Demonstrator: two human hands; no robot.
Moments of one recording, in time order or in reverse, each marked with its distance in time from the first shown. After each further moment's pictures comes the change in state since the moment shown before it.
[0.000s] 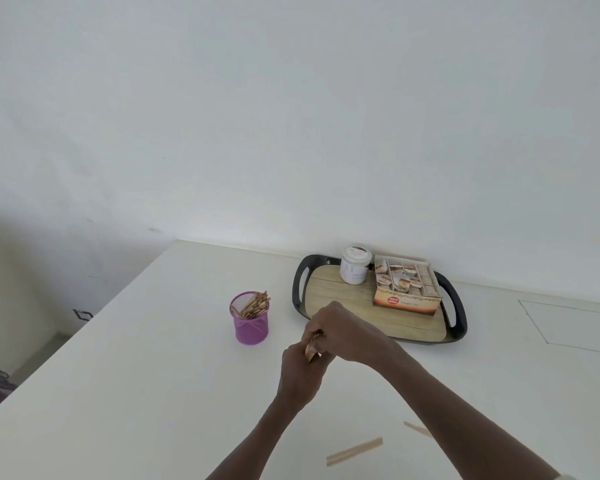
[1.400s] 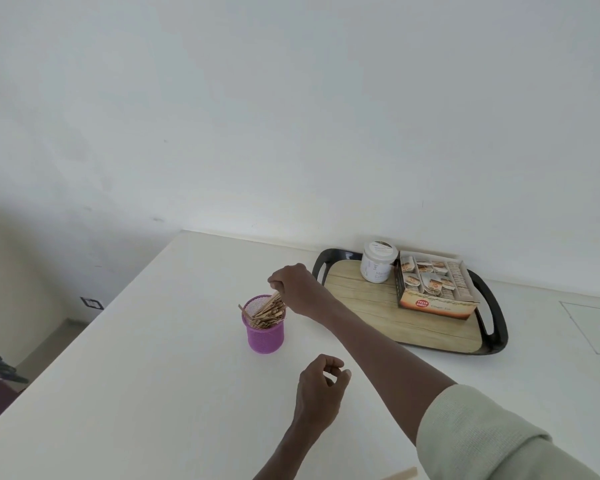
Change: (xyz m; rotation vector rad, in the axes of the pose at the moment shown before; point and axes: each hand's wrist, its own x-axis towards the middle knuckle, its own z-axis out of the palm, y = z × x) left_hand 0.023 -0.052 0.008 0.112 -0.017 -0.135; right_hand 0.169 -0.019 0.022 -0.035 0.172 0.011
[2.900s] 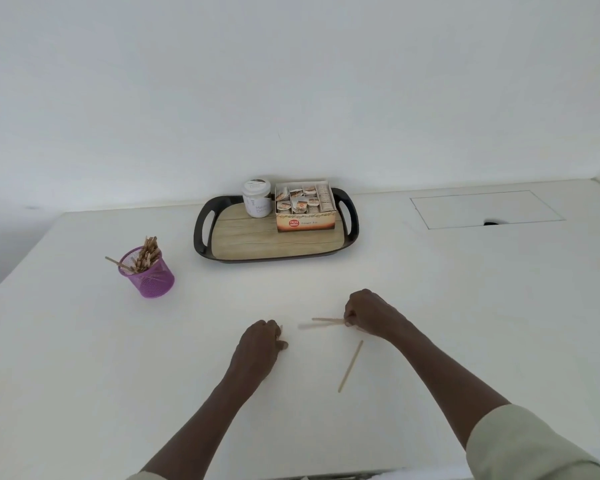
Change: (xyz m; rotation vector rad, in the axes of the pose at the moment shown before) left_hand -0.111 0.031 0.092 0.742 -0.283 0.232; right_hand -0.367 0.244 -0.023 -0.049 -0.125 0.513
